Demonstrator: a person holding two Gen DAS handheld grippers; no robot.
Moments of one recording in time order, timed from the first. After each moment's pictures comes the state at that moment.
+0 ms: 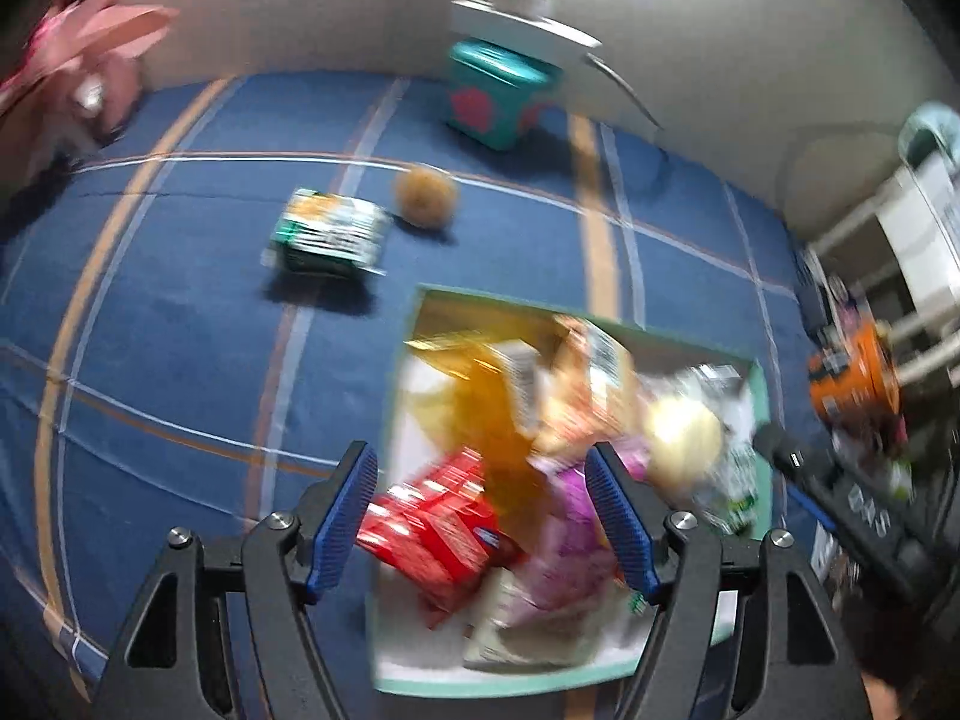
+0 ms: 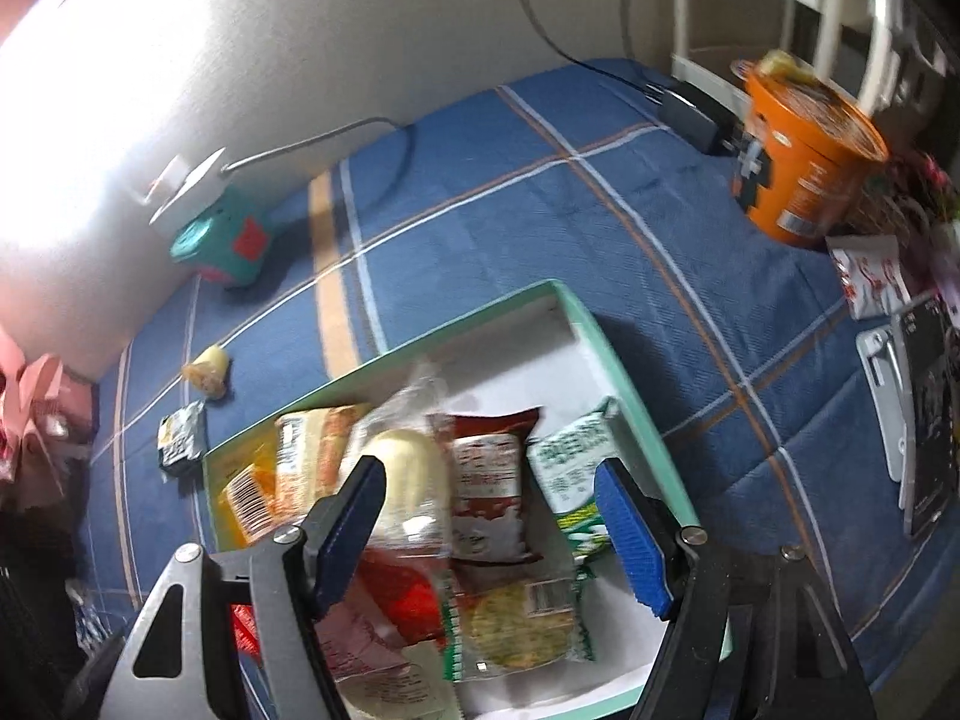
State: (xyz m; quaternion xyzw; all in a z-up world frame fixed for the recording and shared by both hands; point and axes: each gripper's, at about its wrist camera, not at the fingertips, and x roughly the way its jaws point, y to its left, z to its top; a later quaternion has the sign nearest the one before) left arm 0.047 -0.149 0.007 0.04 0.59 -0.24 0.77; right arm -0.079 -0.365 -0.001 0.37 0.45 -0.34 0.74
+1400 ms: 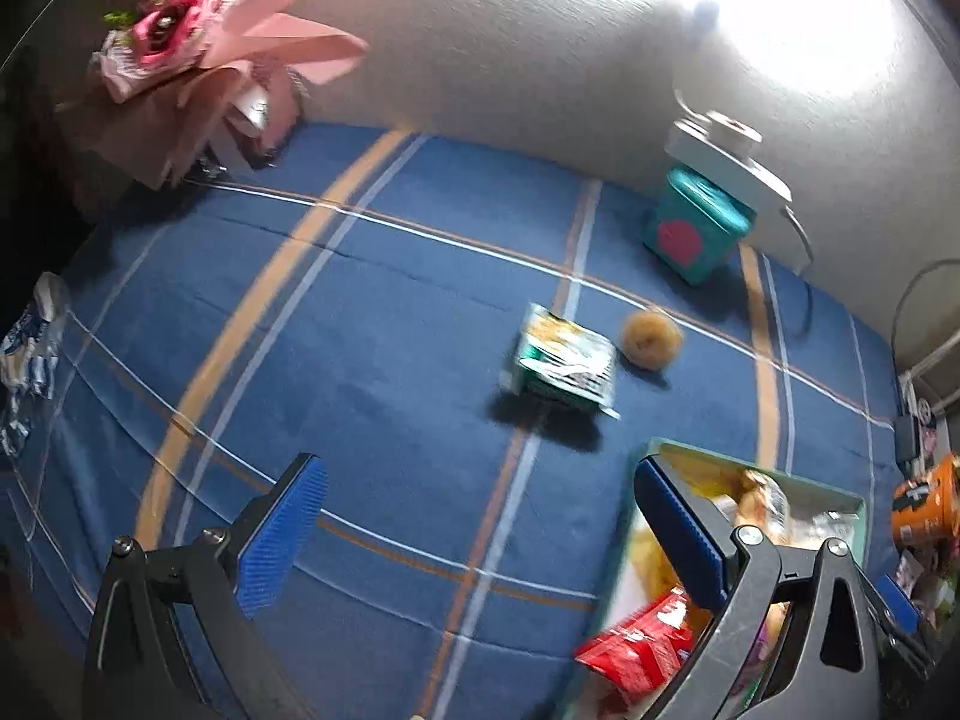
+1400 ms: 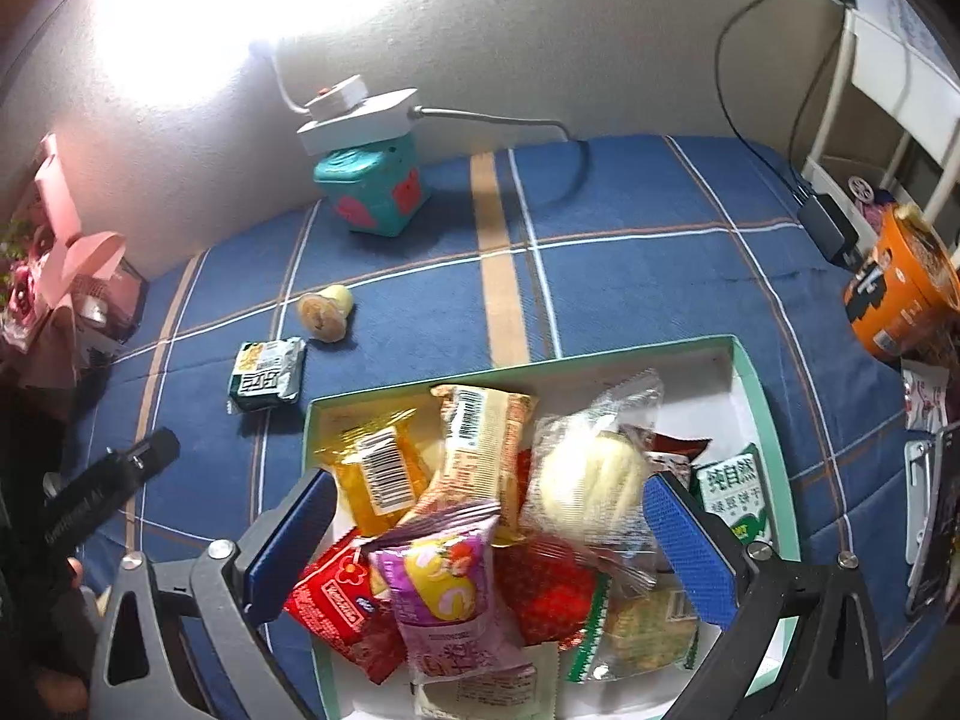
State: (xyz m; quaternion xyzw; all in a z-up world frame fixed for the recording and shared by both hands) left arm 0.123 -0.070 0.013 0.02 0.53 -0.12 0.84; right arm -0.004 -0.298 0.020 0.26 0.47 -0.27 0.80
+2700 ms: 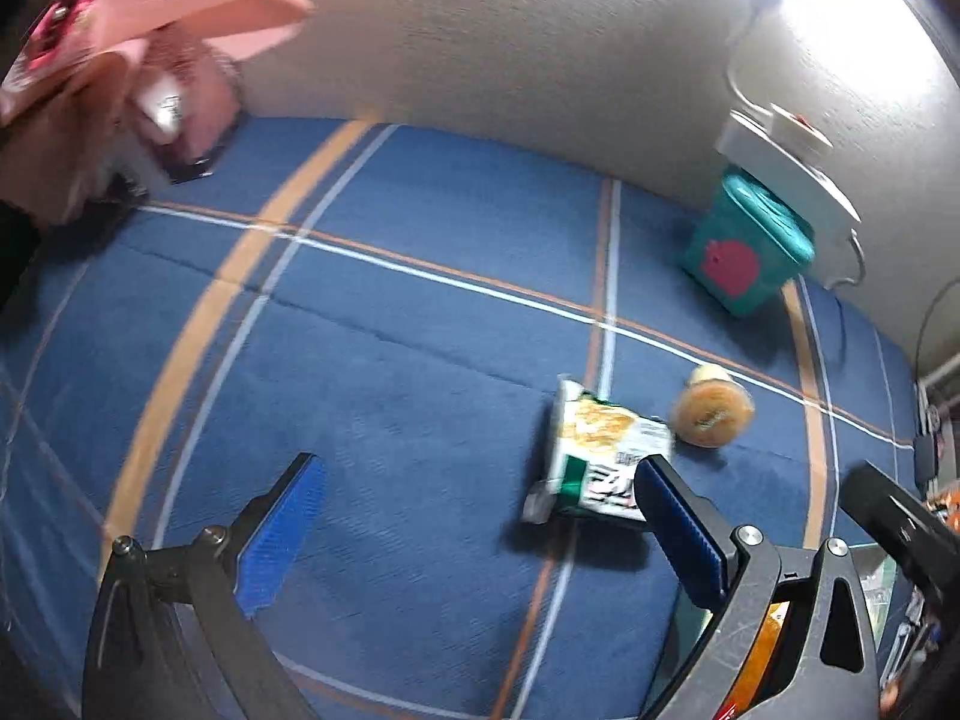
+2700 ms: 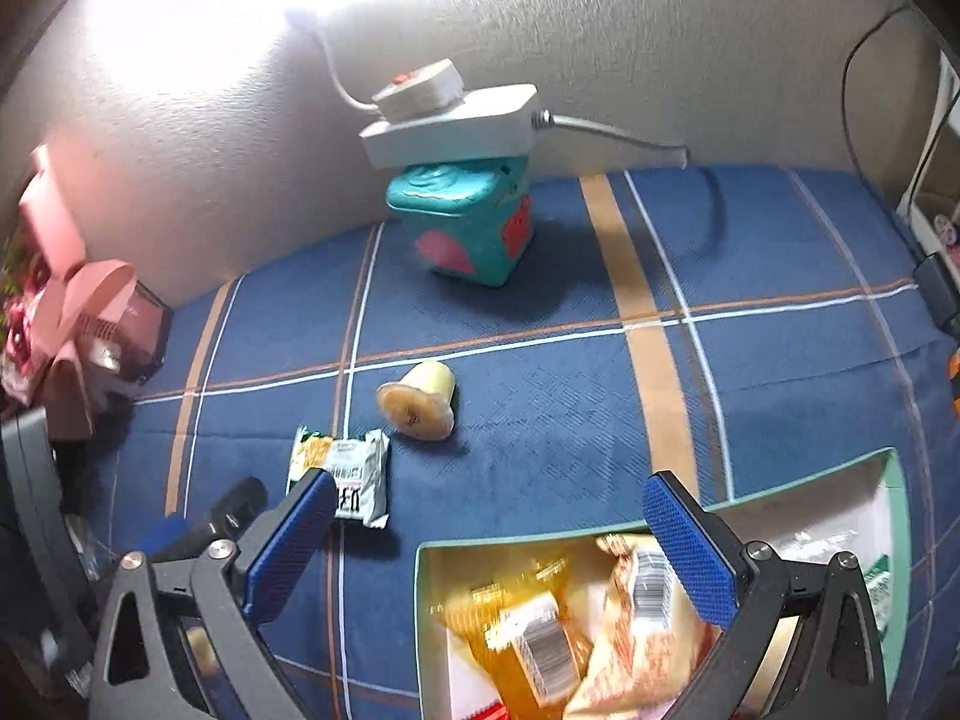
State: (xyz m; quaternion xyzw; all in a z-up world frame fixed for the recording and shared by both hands) left arm 0.202 -0.094 -0.040 0.03 0.53 -0.17 0.83; right arm 0.109 -0.309 -0.009 0.29 0.46 -0.23 0.81
